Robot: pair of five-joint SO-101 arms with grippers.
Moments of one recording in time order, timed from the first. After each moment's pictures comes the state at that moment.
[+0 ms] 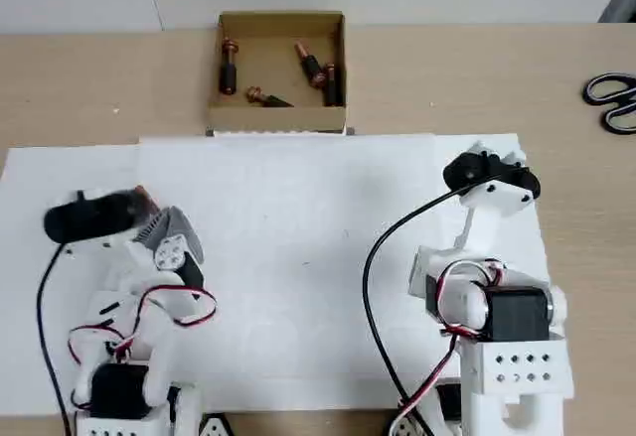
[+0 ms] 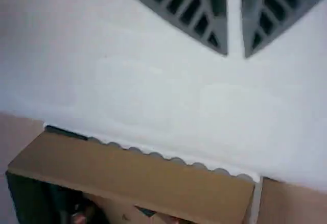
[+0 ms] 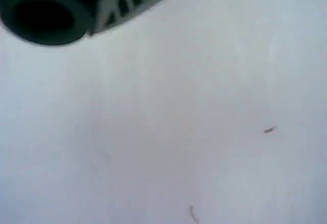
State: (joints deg) left arm -1.5 -88.6 72.0 54.7 23.7; right arm -5.5 -58.2 41.6 89.2 -16.7
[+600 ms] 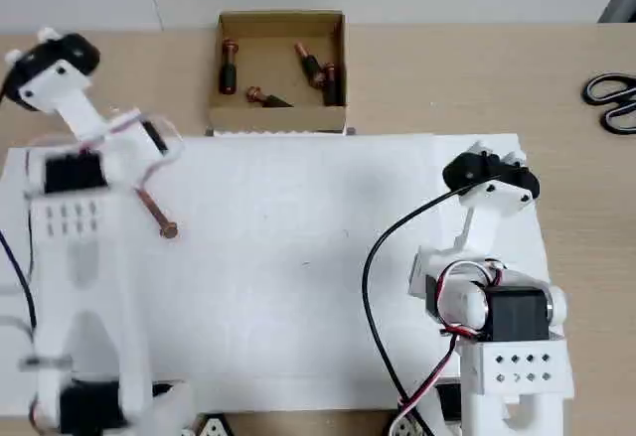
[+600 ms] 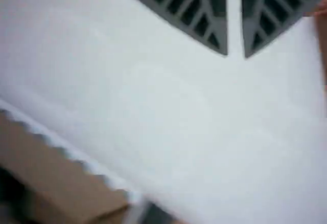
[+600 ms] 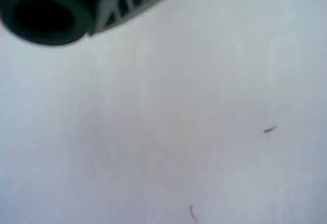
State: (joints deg) left arm -11.9 -11.7 6.9 76.0 32.7; right arm -5.5 -58.2 41.6 89.2 -16.7
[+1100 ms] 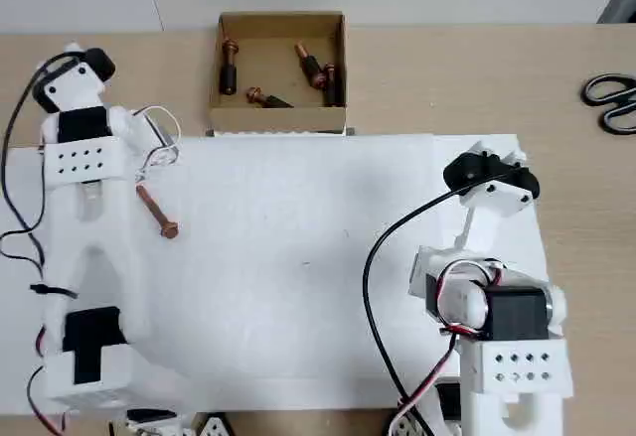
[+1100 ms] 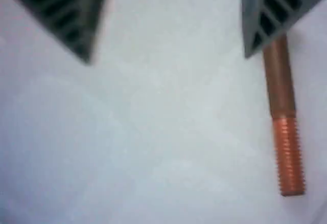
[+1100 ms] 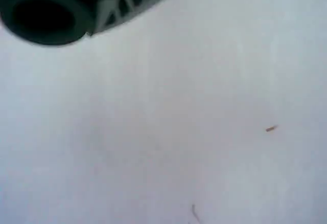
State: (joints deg) left arm -14.0 4.4 -1.7 81.8 31.2; right arm -5.1 -58.2 41.6 89.2 -16.7
